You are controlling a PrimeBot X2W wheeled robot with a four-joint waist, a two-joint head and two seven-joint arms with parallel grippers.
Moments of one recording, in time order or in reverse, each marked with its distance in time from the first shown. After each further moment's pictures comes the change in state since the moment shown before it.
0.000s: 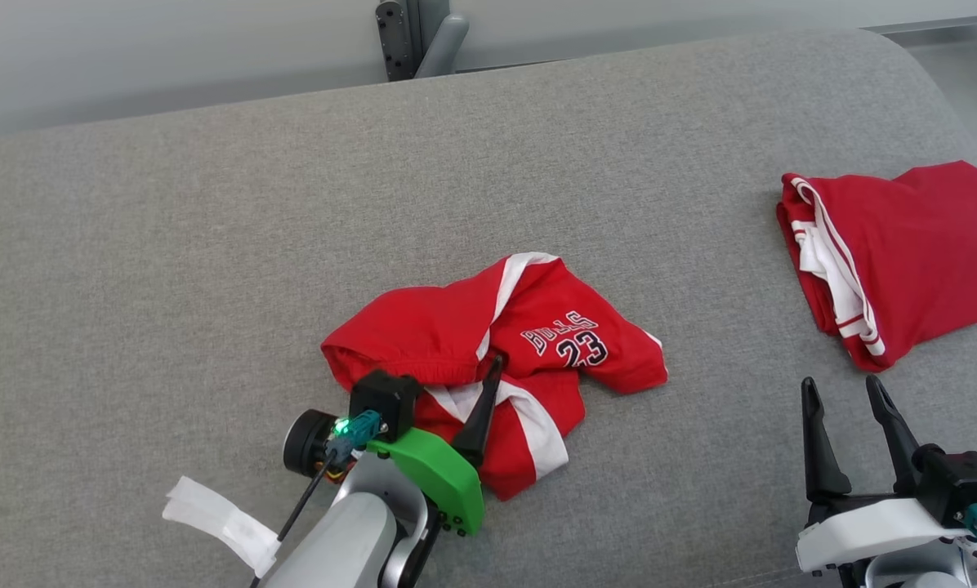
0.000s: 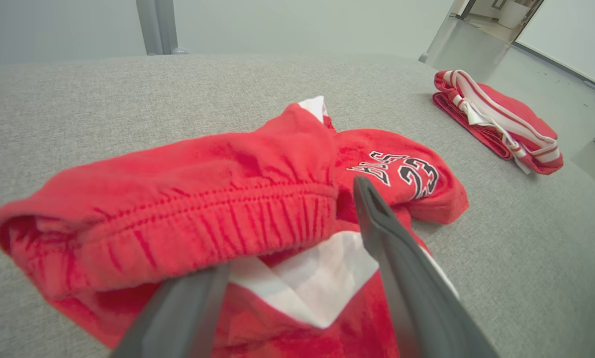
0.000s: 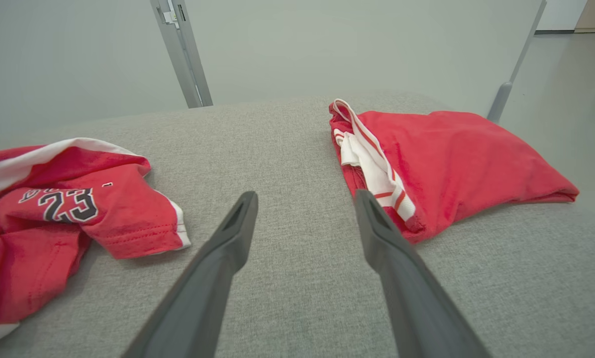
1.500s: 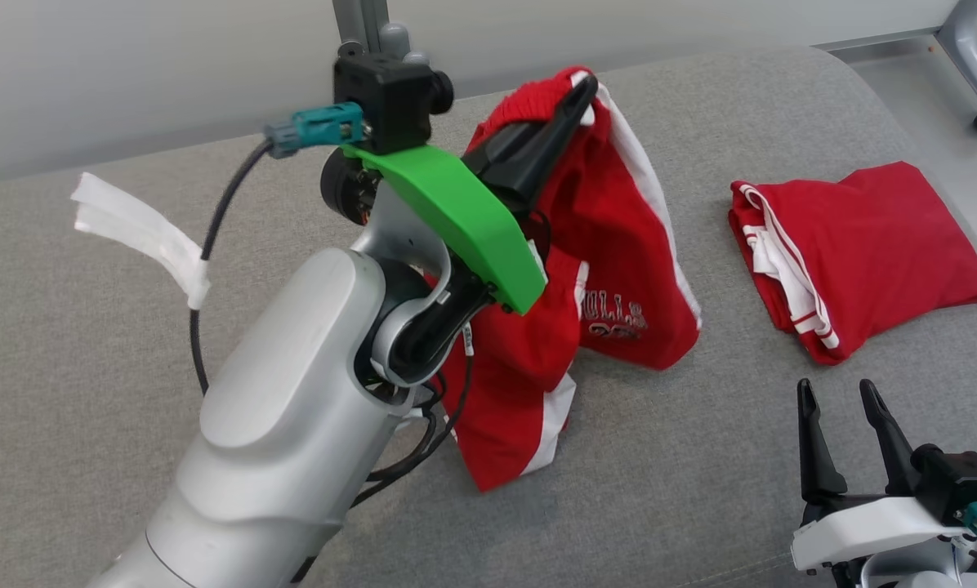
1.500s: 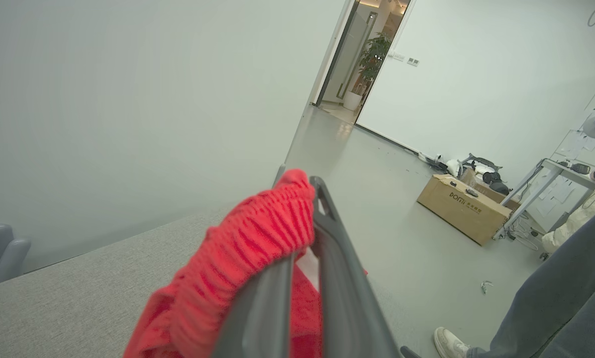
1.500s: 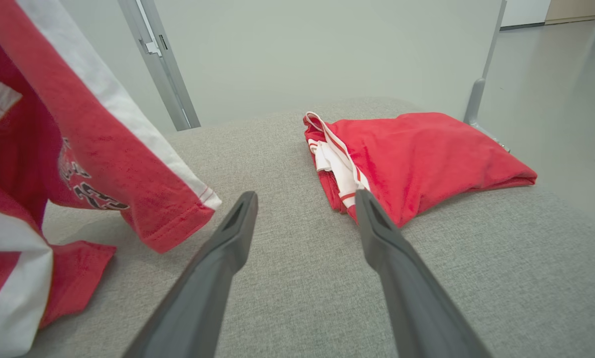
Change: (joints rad) left arm -0.400 -0.005 0.027 -0.345 -0.360 -0.059 0.406; right arm -0.010 0.000 0.013 0.026 0.061 0.000 0.000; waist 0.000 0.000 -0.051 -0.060
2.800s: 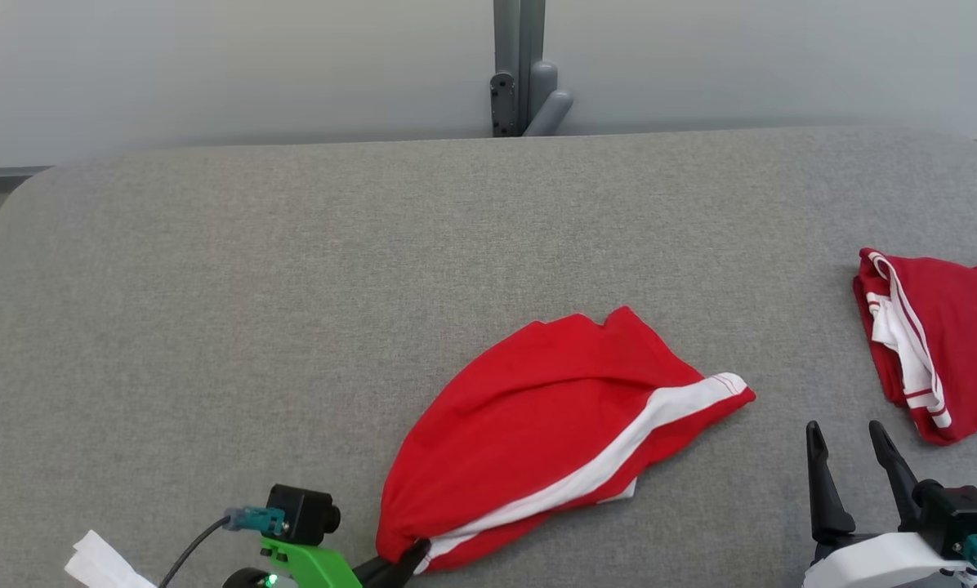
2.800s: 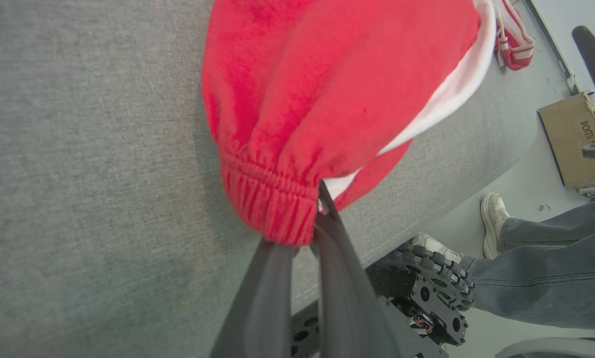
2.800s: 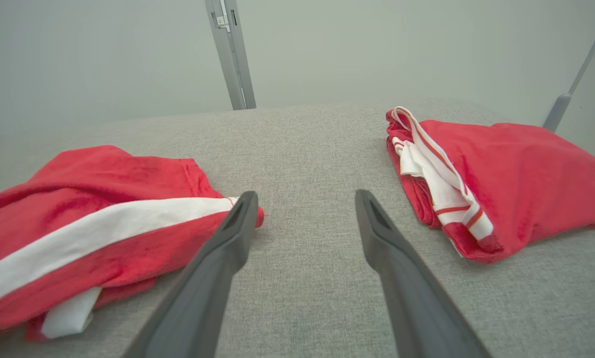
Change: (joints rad) left arm 0.594 0.402 -0.233 0.094 -0.212 -0.069 -0.074; right arm 0.062 0.000 -0.027 0.025 -0.057 0.000 0.000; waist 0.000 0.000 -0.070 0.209
